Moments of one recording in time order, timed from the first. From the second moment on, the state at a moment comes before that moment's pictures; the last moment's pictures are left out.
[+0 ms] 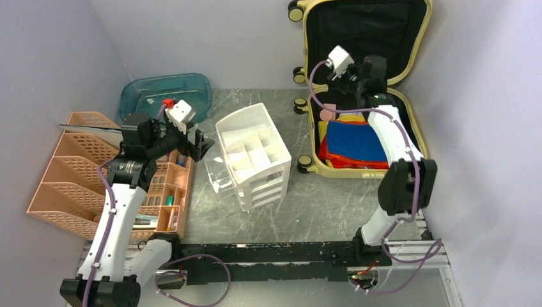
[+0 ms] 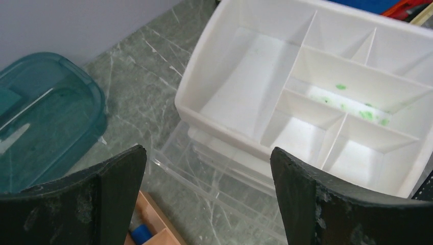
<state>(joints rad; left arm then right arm) -0.08 0.91 1.04 -0.46 0.61 0.26 0.06 1.74 1.55 -0.13 -0.23 -0.86</state>
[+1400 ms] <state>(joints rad) -0.06 0.86 1.10 -0.40 0.08 0.06 0.88 1.76 1.74 -0.24 -0.75 0.12</state>
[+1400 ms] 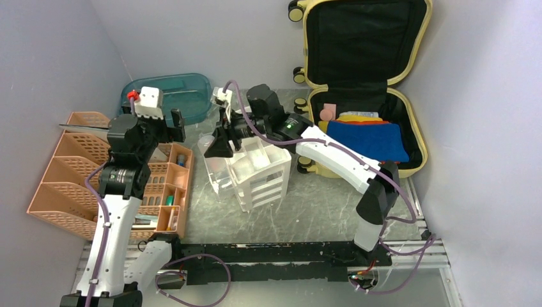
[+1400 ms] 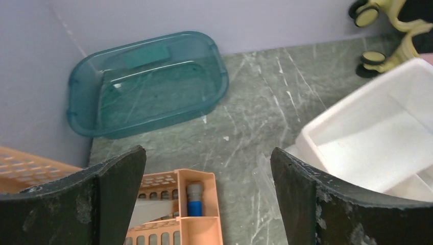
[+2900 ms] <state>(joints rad) -0.04 0.85 1.07 -0.39 0.09 0.11 0.99 1.81 1.74 -0.38 -0.31 -0.11</state>
